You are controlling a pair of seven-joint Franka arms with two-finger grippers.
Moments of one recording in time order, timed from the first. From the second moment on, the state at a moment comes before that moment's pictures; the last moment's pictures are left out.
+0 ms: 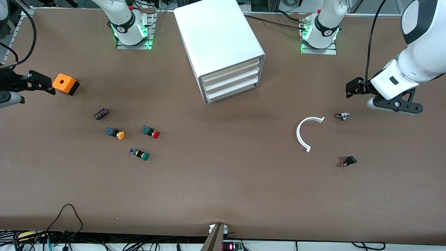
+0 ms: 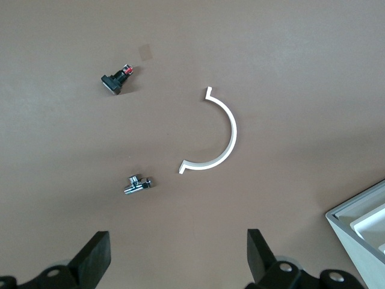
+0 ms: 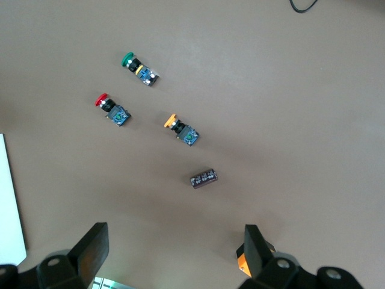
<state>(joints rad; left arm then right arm) -0.09 0.02 -0.02 -1.75 -0.02 1.69 0.05 0.01 0.16 -0.07 -1.43 0.01 1.51 -0.36</state>
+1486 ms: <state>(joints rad) -0.06 -0.08 -0.06 -1.82 -0.02 1.76 0.04 -0.01 0.07 -0.07 -1.55 -0.02 1.52 -0.36</state>
